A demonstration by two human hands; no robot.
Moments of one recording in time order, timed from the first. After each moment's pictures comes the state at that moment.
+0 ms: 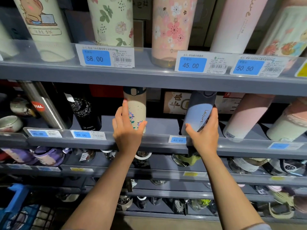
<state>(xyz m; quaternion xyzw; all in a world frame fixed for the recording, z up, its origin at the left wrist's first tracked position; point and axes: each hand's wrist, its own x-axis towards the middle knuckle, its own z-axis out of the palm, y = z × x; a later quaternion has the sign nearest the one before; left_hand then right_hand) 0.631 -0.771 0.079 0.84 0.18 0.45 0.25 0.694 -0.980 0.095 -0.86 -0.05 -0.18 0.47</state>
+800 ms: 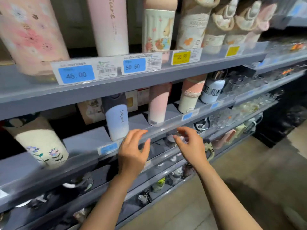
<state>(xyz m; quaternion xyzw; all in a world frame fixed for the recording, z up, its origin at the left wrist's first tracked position) 0.640 -0.943 0.076 0.83 -0.18 0.25 0.47 0.618 -1.135 0.096 -0.90 0.08 -0.17 0.40</state>
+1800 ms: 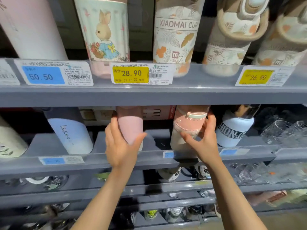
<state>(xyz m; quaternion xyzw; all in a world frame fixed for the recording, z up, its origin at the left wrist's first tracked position) 0.739 -1.098 0.096 0.81 0.21 0.35 0.43 0.805 -1.310 0.109 -0.78 -0.16 -0.12 0.60</state>
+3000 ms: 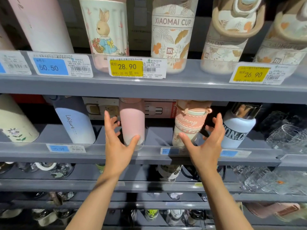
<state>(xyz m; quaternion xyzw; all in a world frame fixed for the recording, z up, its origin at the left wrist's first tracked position) 0.724 -1.096 0.082 0.78 0.09 0.38 0.49 0.791 -1.316 0.086 -0.82 -0.10 -0.28 0.49</state>
